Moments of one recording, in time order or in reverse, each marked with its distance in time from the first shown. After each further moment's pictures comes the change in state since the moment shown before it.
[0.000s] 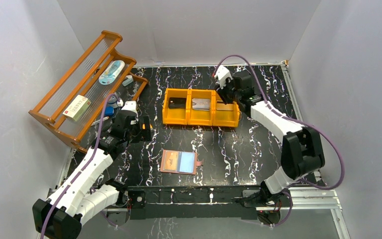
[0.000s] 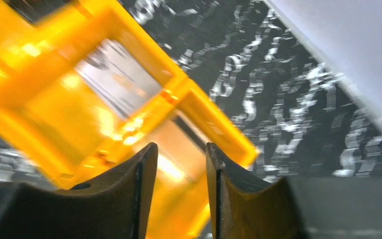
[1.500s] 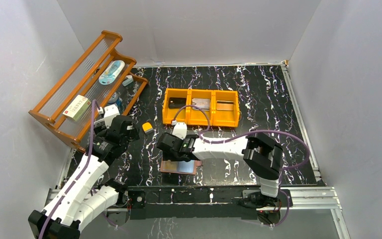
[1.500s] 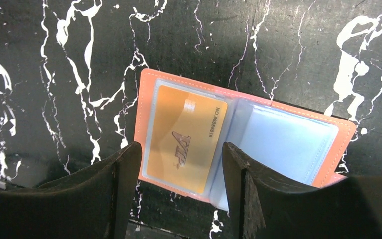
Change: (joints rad) left arm 0.000 -0.081 0.006 -0.161 -0.372 -0.213; right arm 0.866 0.232 0.128 -0.406 0.499 1.600
